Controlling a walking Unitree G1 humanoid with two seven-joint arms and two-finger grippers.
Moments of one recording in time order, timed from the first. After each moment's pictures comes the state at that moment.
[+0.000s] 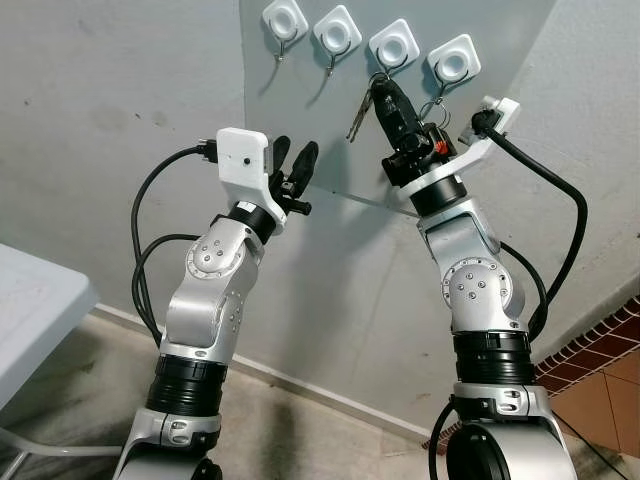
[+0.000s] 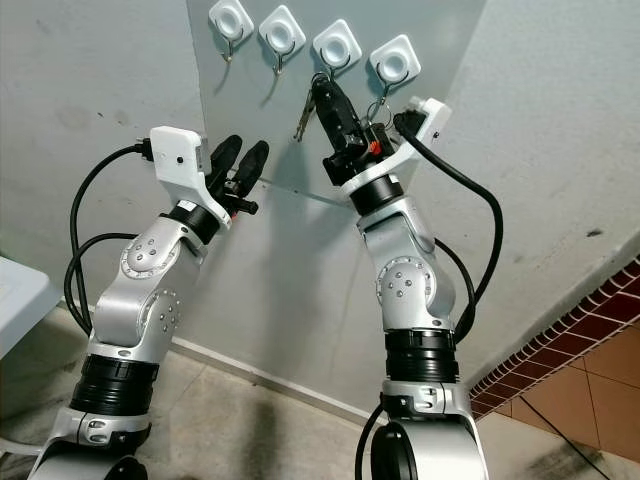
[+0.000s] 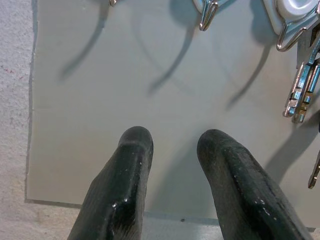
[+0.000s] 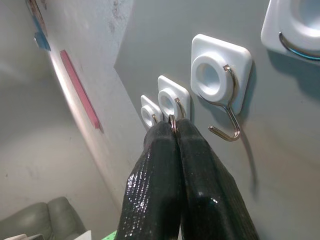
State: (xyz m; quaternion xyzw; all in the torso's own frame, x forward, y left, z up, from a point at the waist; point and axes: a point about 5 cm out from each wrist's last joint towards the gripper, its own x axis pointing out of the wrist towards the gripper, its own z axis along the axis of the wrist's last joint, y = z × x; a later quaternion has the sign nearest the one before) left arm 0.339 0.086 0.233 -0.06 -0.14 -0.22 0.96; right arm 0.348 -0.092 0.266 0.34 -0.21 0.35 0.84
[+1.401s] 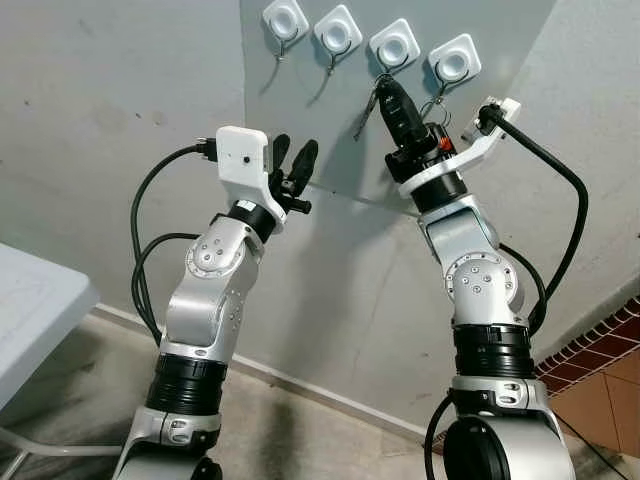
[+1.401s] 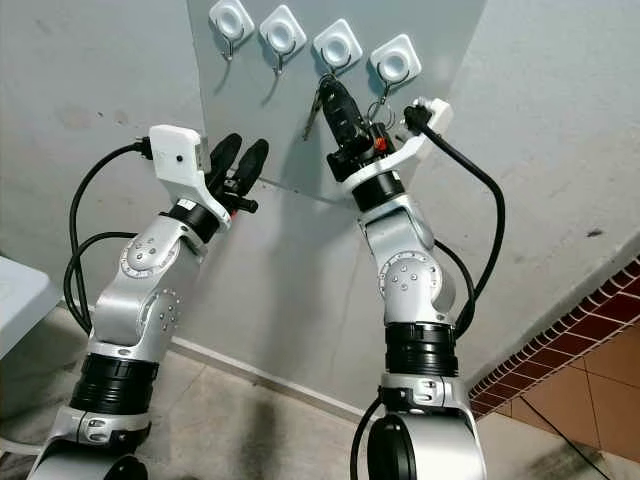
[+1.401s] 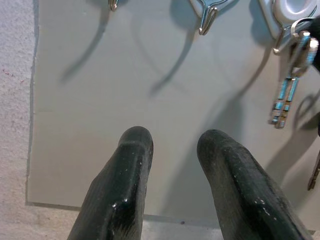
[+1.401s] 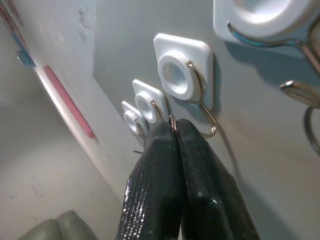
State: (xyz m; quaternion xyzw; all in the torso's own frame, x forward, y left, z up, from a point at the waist) left arm 0.339 0.085 0.234 -0.06 -0.14 -0.22 0.96; right arm 0.357 -0.094 0.268 0.40 -0.17 0.33 0.84
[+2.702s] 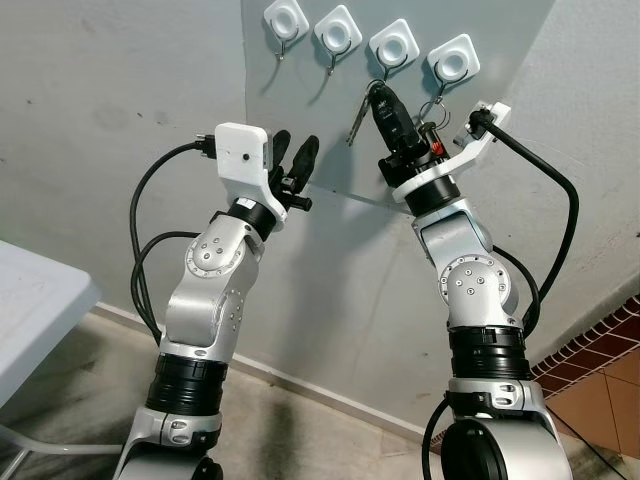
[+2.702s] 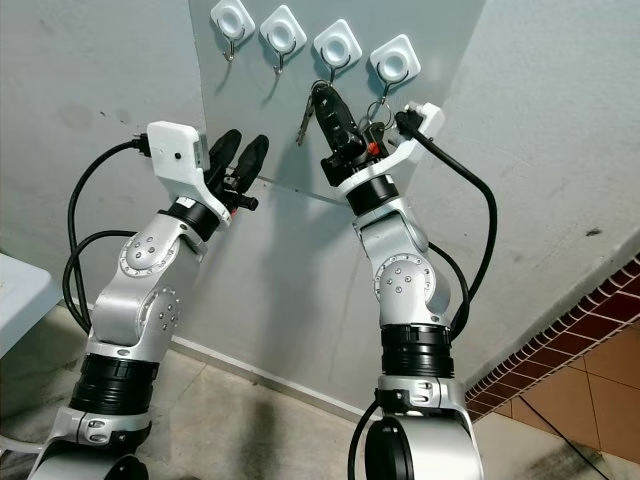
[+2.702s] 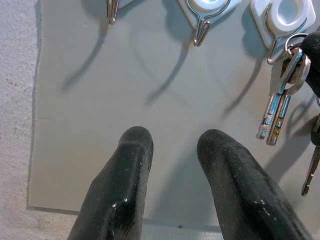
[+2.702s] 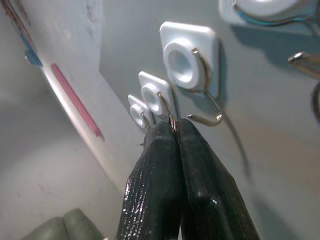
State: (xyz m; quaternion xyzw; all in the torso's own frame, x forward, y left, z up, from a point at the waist) left arm 0.338 0.085 0.238 -0.07 -0.15 -0.22 0.96; right arm 0.355 -0.091 0.261 0.40 -0.18 0.34 0.83
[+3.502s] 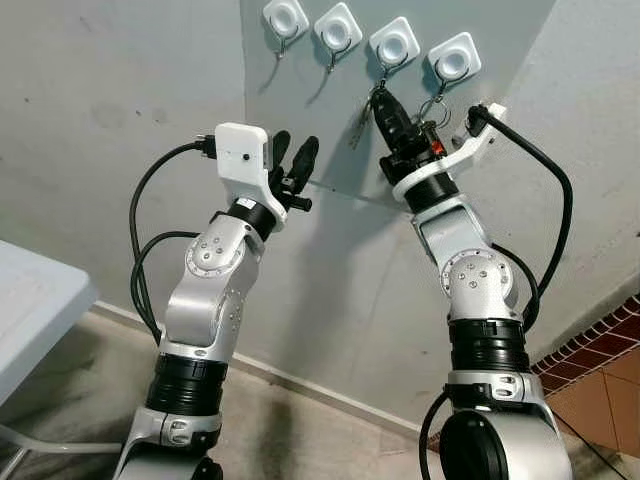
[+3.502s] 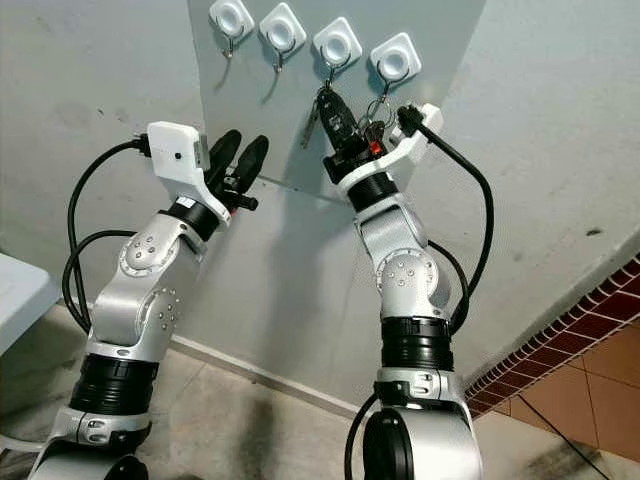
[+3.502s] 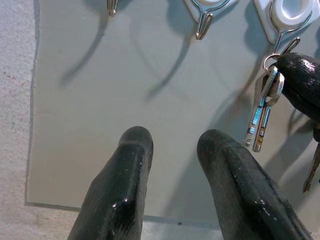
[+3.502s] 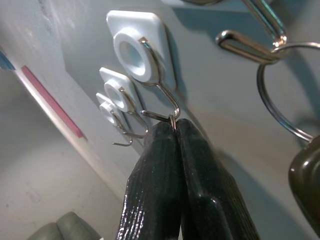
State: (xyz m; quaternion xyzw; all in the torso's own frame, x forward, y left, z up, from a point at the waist) left arm 0.338 0.084 0.238 -0.07 -0.15 -0.22 0.96; right arm 0.363 -0.091 0.259 0.43 -0.14 0.31 0.84
